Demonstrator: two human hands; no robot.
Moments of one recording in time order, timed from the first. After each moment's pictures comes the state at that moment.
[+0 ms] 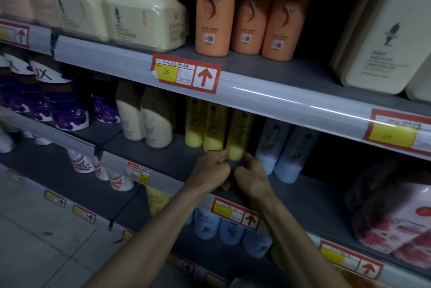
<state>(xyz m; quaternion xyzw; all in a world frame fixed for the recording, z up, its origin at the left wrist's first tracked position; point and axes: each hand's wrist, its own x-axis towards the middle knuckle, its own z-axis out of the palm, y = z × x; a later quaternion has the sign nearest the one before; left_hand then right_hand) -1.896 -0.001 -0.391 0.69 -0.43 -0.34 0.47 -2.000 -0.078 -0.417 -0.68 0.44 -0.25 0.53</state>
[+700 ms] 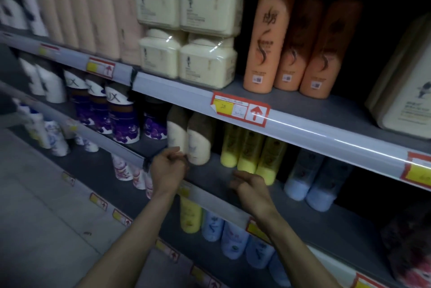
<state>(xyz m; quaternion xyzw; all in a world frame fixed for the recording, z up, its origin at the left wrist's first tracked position) -1.778 0.087 -0.383 0.70 -0.13 -0.10 0.69 -1.953 -0.023 -0.389 -0.72 0.39 -0.22 0.53</state>
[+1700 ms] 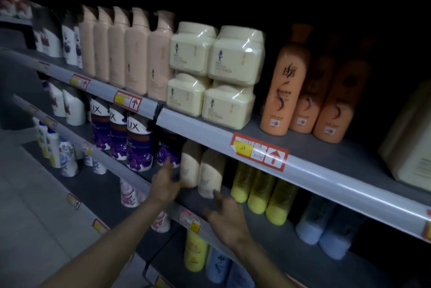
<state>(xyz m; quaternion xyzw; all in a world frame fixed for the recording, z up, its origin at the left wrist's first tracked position) -1.677 0.094 -0.389 0.80 -0.30 -0.11 0.52 -1.887 0.028 -0.359 -0.82 0.32 -0.17 0.45</state>
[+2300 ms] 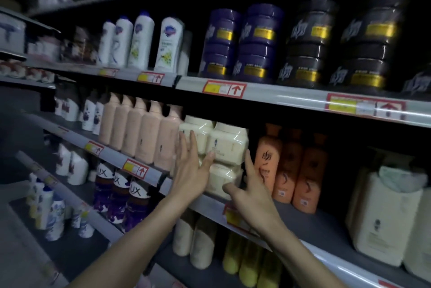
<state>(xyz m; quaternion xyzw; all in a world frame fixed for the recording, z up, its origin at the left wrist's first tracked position) -1.757 0.102 -0.143 0.71 -0.43 0.12 0.55 -1.926 0.037 -0.136 -0.85 0.18 -0.38 0.31</state>
